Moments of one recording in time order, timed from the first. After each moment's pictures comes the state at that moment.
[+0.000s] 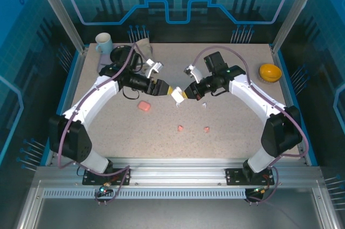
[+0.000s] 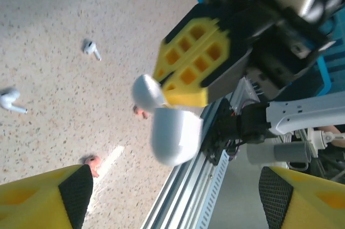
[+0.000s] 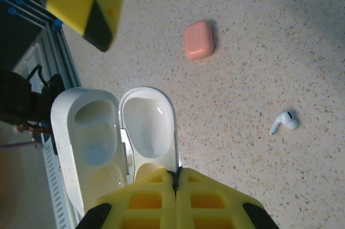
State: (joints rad) left arm -0.30 1.55 1.36 -0.82 0.96 -0.09; right arm 0.44 1.62 1.38 -0.80 -0.71 -0.14
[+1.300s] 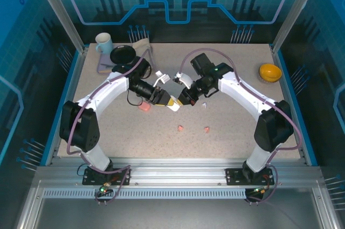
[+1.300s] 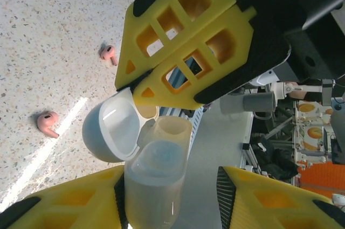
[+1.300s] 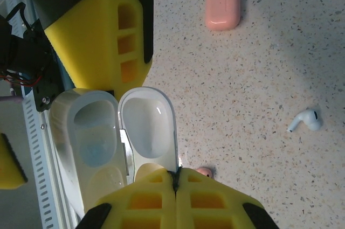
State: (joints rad) left arm -0.34 1.69 1.39 -1.06 1.08 0.10; right arm 0.55 1.71 1.50 -0.96 -0.62 -0.30
